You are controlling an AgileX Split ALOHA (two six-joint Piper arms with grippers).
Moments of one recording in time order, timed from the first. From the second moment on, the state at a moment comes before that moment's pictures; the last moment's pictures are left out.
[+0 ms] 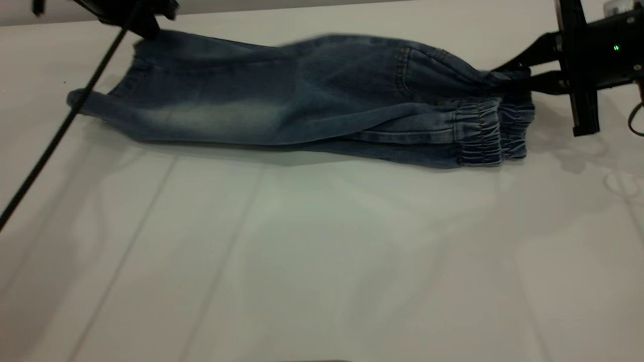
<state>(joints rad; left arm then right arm) -0.10 2.33 -1.62 -0.08 0.20 0.26 -0.15 2.27 -1.01 1.80 0.86 -0.59</state>
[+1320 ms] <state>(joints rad) -0.22 2.17 -1.68 -0.08 0.48 0.20 -0.08 2.27 -1.10 1.30 1.15 -0.62</state>
